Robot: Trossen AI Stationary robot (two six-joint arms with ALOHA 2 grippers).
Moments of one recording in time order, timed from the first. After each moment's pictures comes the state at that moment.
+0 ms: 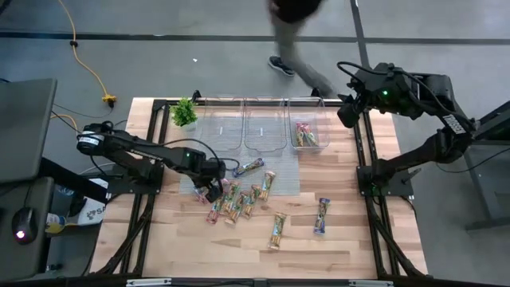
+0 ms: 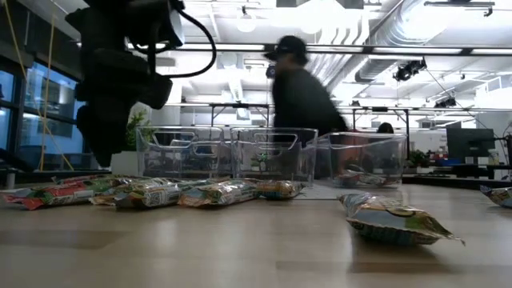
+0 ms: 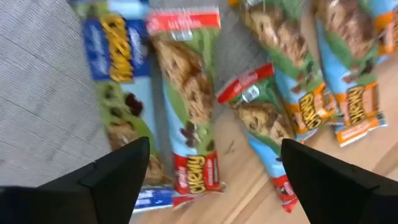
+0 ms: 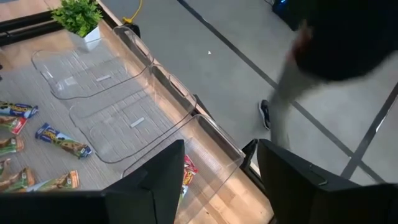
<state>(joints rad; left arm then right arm) -0.09 1.42 0.81 -0.69 0.12 -0.78 -0.22 1.28 1.99 -1.48 0.52 0.23</state>
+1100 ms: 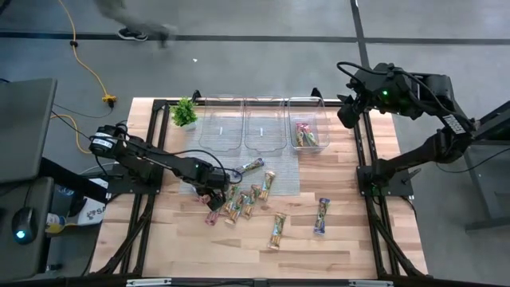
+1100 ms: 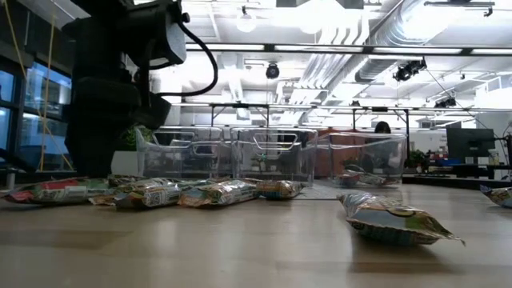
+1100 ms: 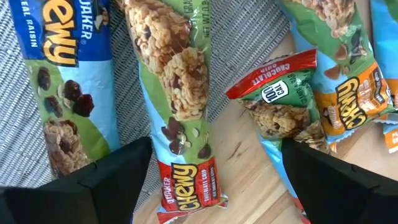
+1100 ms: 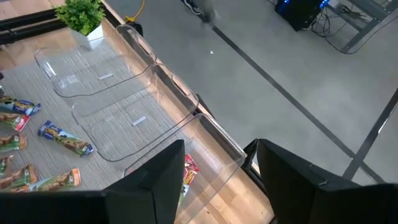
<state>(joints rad) -0.16 1.57 0.81 -0.65 0.09 -0.84 -0.22 1.28 1.99 -1.48 0.51 0.23</state>
